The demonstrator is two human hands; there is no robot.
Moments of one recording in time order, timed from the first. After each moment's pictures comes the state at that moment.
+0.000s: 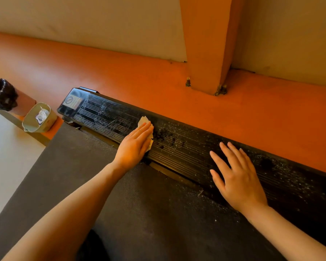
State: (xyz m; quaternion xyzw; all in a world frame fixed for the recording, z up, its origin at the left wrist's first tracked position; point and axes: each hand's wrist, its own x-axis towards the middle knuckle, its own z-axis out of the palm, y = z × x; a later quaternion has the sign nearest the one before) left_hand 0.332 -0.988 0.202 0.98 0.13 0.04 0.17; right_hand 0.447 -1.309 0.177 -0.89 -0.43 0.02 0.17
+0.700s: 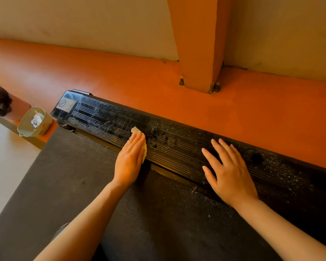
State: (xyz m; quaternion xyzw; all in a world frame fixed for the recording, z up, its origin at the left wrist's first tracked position) left_hand 0.307 -1.029 0.191 0.96 0.20 0.09 0.19; right_hand 0.447 -1.307 0.180 -0.88 -0.43 0.02 0.19
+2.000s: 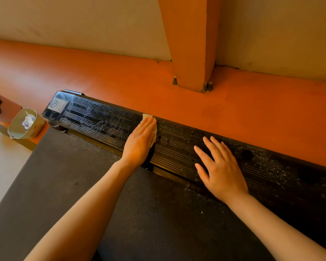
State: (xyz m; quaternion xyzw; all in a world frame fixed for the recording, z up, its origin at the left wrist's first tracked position) left_hand 0.372 -1.036 0.194 0.97 0.14 0.04 0.18; right_hand 0.447 -1.308 0.179 -0.88 -0.42 0.04 0.19
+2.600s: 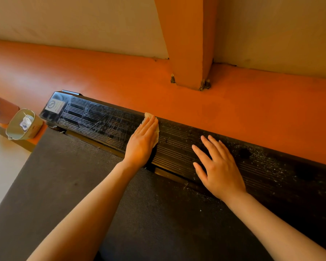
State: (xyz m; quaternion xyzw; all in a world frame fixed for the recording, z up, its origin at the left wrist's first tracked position) left_hand 0.376 -1.044 0.190 0.98 0.14 0.04 0.16; right_hand 0.447 -1.307 0.180 -0.88 -0.42 0.04 0.20
